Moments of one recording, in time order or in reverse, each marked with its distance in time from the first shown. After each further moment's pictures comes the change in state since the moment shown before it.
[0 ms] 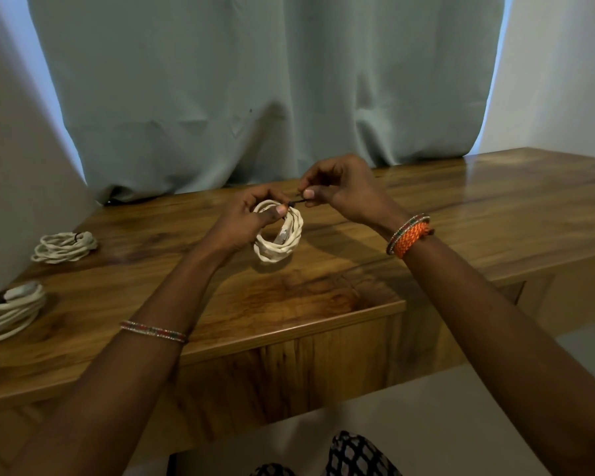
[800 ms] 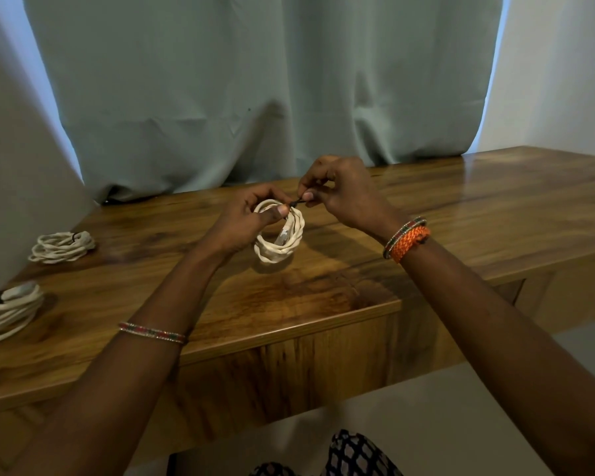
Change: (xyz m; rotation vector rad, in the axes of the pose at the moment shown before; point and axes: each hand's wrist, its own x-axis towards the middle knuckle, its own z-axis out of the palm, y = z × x) left_hand -0.001 0.002 0.003 0.032 -0.016 0.013; right_hand 0.000 0.002 0.004 -0.299 0.047 -0.175
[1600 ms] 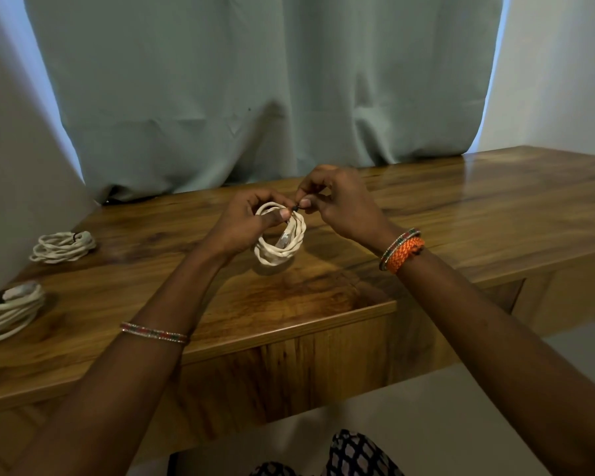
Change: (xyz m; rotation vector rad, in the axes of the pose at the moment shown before) left_hand -0.002 0.000 0.003 -0.058 0.008 -0.028; right_hand -0.010 -0.003 0.009 0.023 0.040 0.034
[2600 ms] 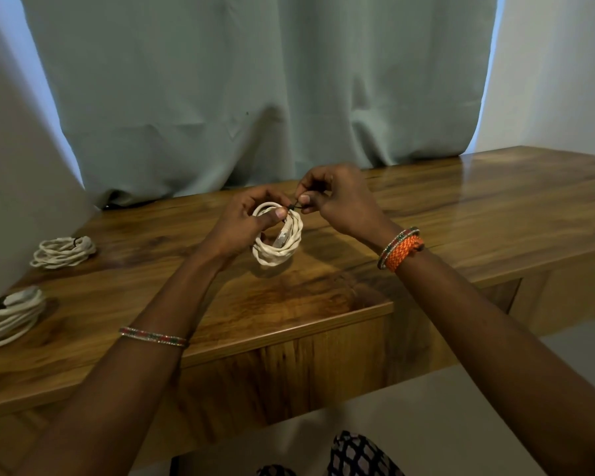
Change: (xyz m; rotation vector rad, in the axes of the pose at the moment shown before) left_hand -0.001 -0.001 -0.003 -0.013 -0.014 0.068; right_hand 0.002 -0.010 -0.004 0.179 0.007 0.108
